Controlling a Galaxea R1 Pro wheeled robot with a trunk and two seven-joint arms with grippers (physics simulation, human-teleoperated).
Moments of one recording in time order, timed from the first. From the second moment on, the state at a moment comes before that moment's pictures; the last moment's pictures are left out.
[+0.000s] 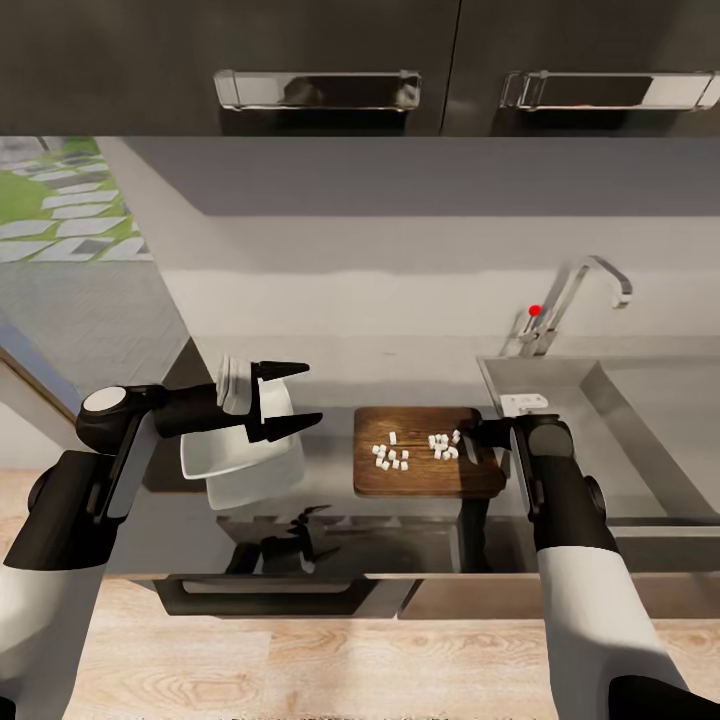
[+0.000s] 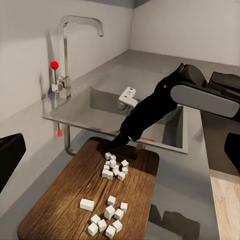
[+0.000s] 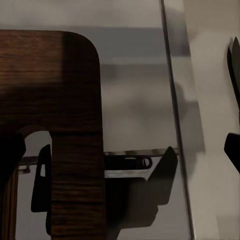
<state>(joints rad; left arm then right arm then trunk) -0.80 0.21 -0.10 -1.58 0.21 0.49 -1.18 -0.82 0.07 -0.17 -1.24 0.36 0.96 0.15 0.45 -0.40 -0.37</state>
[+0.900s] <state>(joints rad) -0.80 0.21 -0.10 -1.58 0.21 0.49 -1.18 -0.82 0.07 -0.17 -1.24 0.36 0.96 0.15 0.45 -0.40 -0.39</state>
